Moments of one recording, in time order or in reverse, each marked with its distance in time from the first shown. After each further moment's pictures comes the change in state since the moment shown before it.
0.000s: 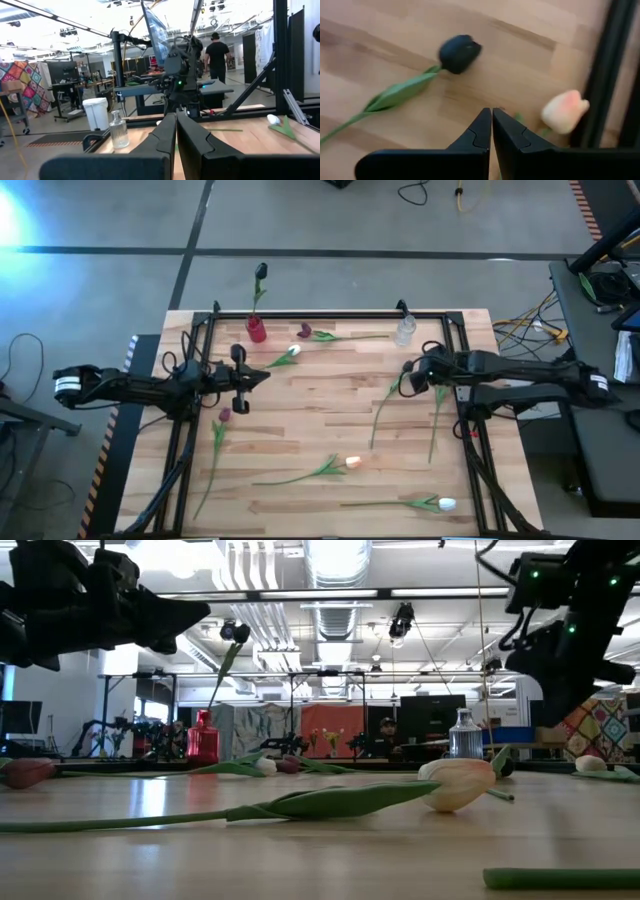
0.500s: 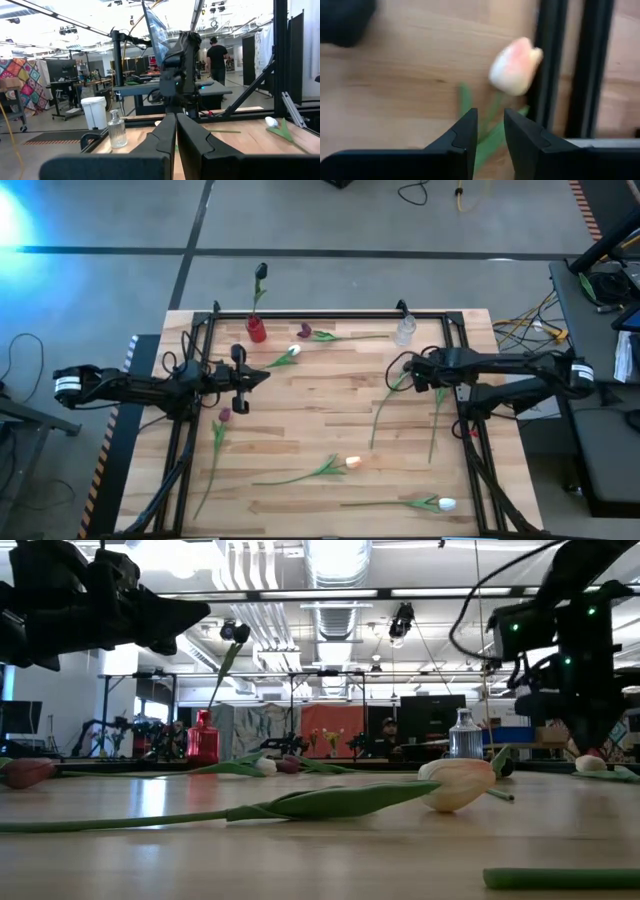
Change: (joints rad) left arm 0.000 0.000 0.000 0.000 0.000 -0.019; right arm -0.095 0.256 -0.001 -0.121 -0.019 0.189
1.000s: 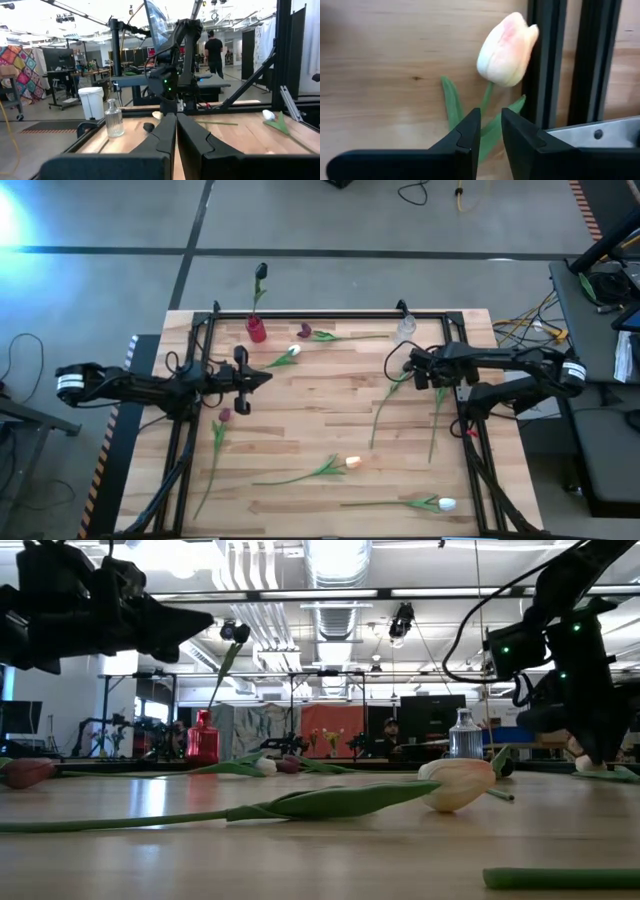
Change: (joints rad) left arm 0.000 0.054 0.000 0.004 0.000 -0.023; right arm -0.125 0.077 -0.016 0.036 -0.085 -0.007
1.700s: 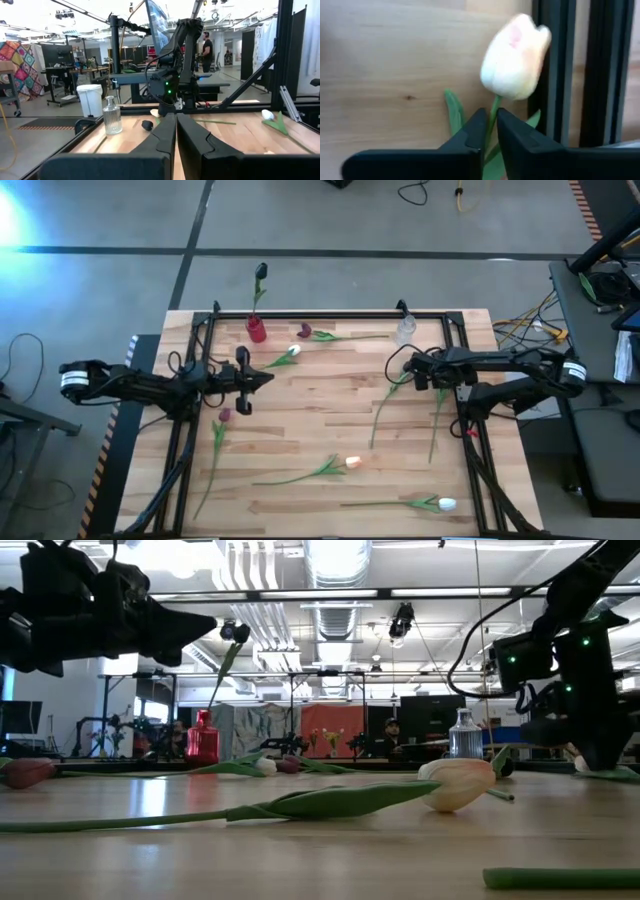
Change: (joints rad) left arm 0.000 0.067 0.000 0.058 0.000 -0.019; right arm 0.011 -0.008 -0.083 0.121 0.070 0.000
